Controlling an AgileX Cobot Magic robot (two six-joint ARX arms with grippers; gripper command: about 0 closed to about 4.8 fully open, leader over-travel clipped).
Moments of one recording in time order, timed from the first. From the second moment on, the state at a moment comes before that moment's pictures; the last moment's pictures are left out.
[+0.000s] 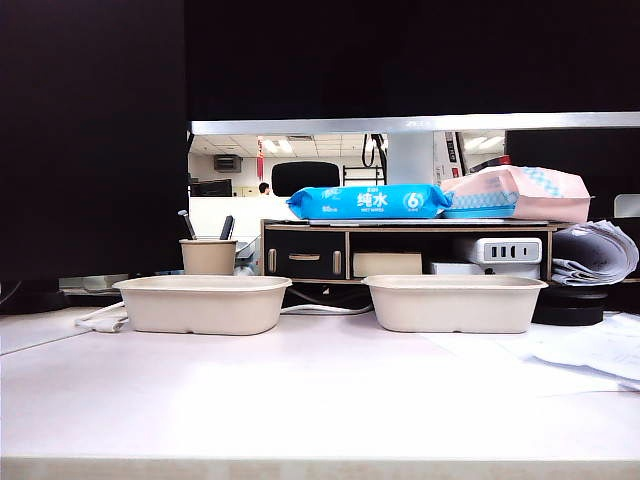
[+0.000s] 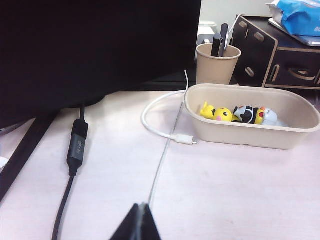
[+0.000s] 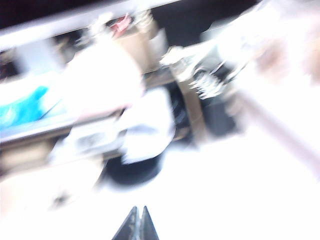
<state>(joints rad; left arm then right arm) -0.03 0.00 0.01 -0.13 0.07 -0.04 -0.19 0.04 0.01 0.02 -0.13 0.26</state>
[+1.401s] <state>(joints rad) -0.03 0.00 0.01 -0.13 0.07 -0.04 0.01 0.00 0.01 -0.02 -0.02 0.14</state>
